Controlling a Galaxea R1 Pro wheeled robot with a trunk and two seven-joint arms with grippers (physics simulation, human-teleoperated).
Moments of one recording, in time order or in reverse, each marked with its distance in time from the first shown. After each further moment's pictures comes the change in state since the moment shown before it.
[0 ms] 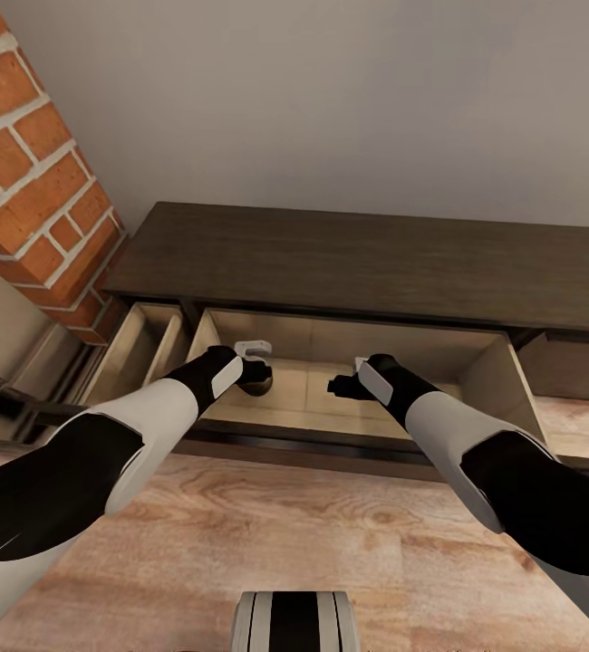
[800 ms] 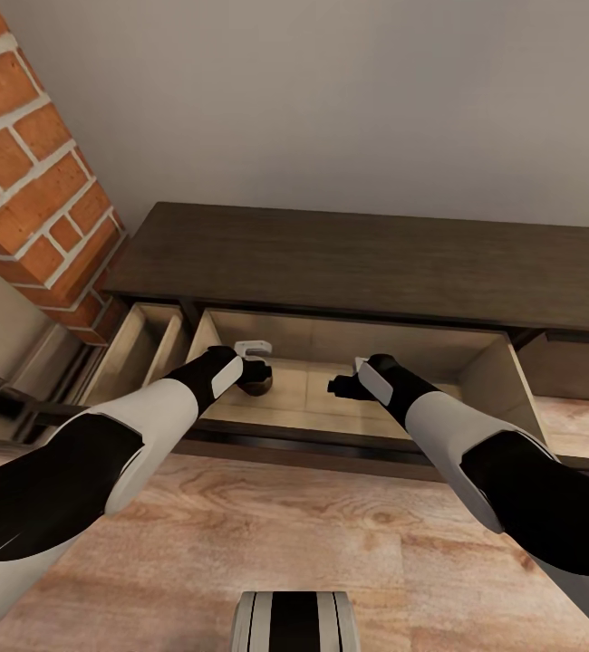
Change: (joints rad) left arm 0.000 0.000 -0.001 -0.001 -0.002 -0.002 0.004; right arm 0.000 0.000 0.001 0.001 0.000 0.000 0.000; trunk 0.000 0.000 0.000
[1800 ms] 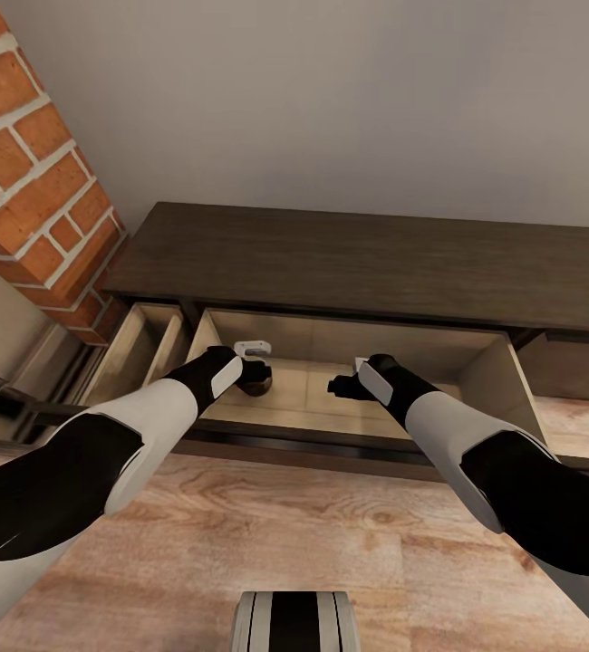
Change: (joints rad) left arm 0.000 0.002 0.002 0.001 0.001 0.002 -0.004; right arm 0.000 0.000 -0.001 0.000 0.000 0.000 0.000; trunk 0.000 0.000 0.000
